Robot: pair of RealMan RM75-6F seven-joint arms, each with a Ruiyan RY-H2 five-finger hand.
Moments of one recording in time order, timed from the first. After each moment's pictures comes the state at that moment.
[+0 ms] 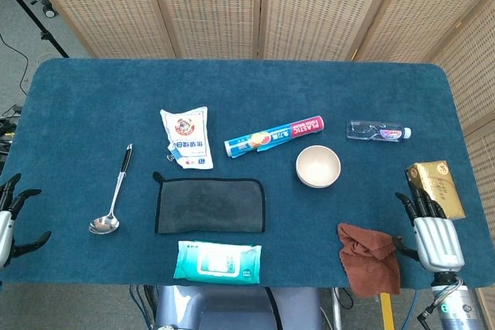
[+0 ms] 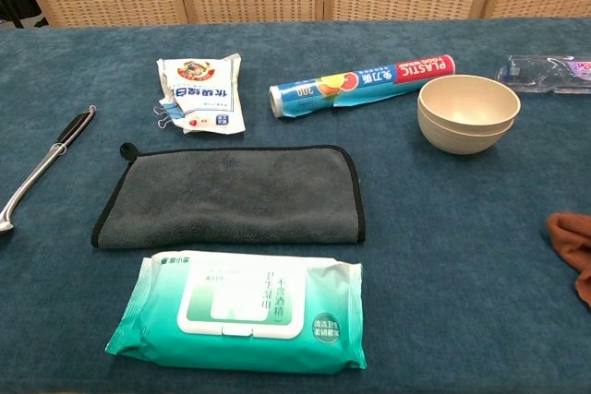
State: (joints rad) left arm -0.04 -1.02 -0.05 -1.88 1.36 1.47 0.07; right arm 0.10 -1.17 0.06 -1.77 -1.43 1.40 -0.25
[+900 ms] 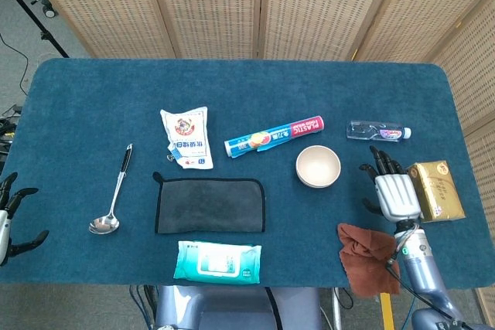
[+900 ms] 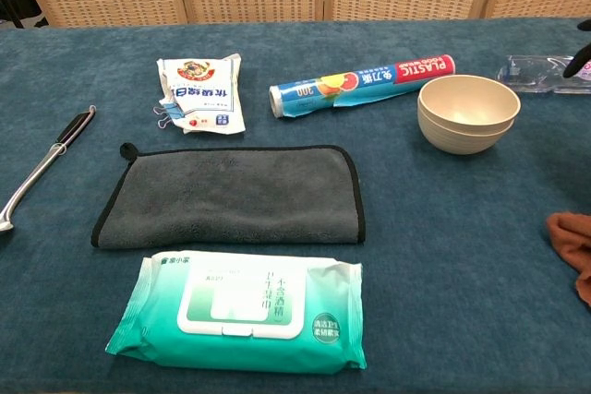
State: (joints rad) left arm -0.04 -1.02 -0.05 -1.88 1.36 1.47 0.05; right arm 0.35 -1.36 0.20 -1.54 -1.30 1.18 -0.30
